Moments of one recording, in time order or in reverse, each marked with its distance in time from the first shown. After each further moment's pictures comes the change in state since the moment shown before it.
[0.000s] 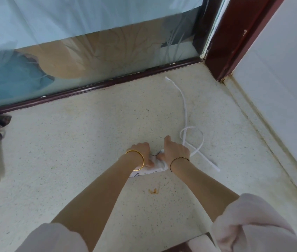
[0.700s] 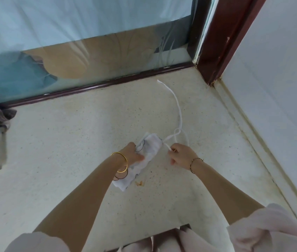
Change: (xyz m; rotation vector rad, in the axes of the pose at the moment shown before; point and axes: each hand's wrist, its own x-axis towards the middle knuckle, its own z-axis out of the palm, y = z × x) left_hand -0.039 0.011 0.005 -0.420 -0.017 -0.106; right_hand -0.030 0.085 -0.021 0.483 -0.235 -0.086
